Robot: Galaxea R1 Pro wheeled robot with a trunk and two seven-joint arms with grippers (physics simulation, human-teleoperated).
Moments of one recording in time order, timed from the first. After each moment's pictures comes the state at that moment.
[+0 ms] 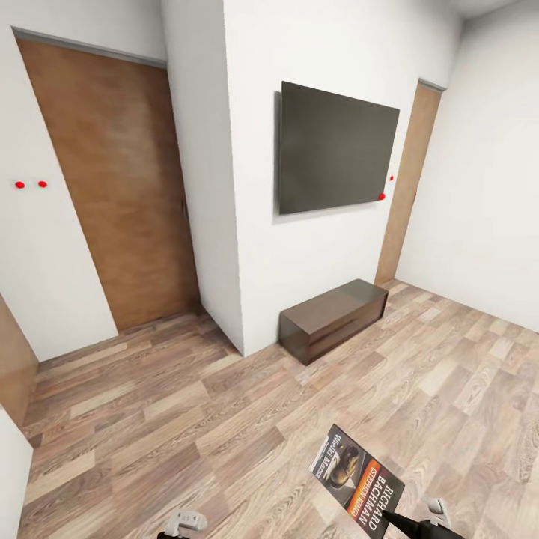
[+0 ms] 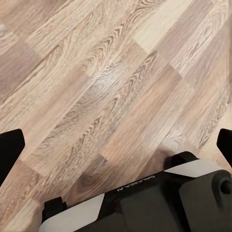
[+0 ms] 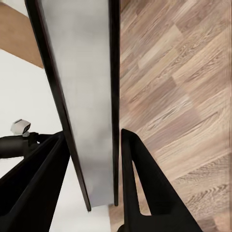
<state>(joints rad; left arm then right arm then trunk) -0.50 0.04 -0.39 -0.02 0.31 -0.04 -0.42 -0.43 -0.36 0.12 -0.07 -0.54 -0.03 1.30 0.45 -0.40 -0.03</state>
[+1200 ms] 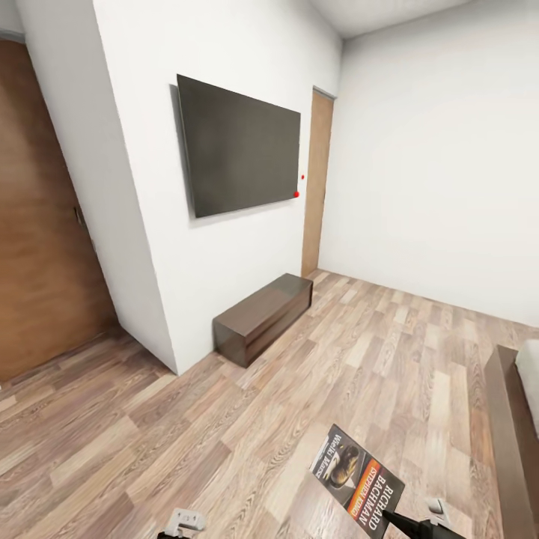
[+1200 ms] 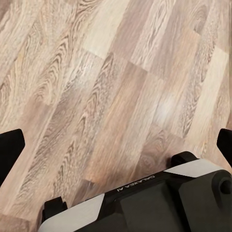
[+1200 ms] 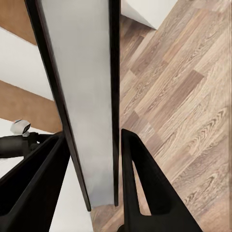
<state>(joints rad) -0.50 0.04 -0.39 -0.02 0.31 -0.04 -0.42 -0.43 -0.36 0.12 -0.07 -0.54 -0.03 1.30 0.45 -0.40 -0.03</state>
